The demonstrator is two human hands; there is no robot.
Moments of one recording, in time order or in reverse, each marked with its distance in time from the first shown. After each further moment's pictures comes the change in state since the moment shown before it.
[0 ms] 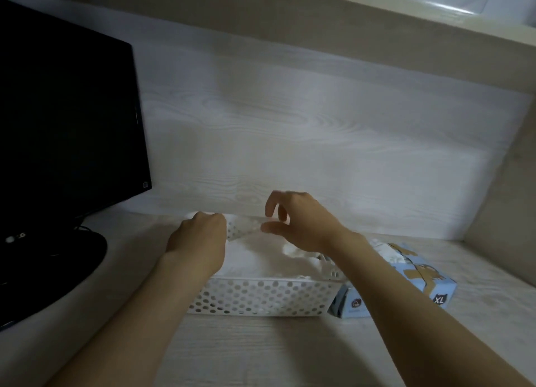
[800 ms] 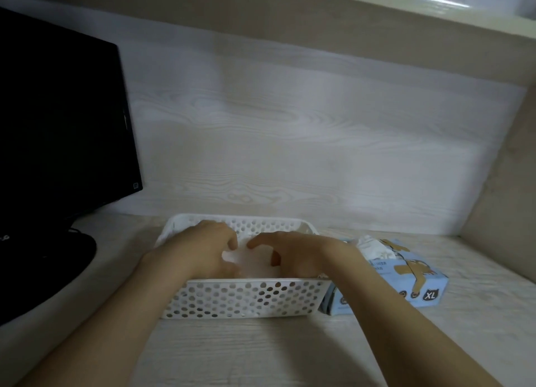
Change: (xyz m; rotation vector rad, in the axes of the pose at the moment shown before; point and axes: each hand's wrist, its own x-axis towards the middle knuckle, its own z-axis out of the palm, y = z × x) left_hand 0.001 0.007 -0.004 -0.053 -0.228 0.249; right_hand -0.029 -0.008 0.008 -0.049 -0.563 0.059
